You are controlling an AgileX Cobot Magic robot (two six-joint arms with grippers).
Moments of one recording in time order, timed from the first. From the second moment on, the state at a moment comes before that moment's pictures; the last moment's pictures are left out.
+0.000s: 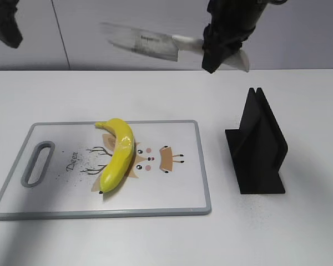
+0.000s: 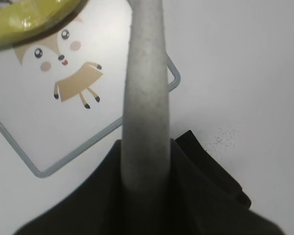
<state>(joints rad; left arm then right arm) -0.14 1.65 -1.53 -0.12 1.06 0.33 0.44 1.99 -1.87 0.16 1.21 -0.52</state>
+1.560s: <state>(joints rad) -0.04 0.51 -0.58 -0.08 1.11 0.16 0.34 1.46 -1.08 0.06 0.97 0.34</state>
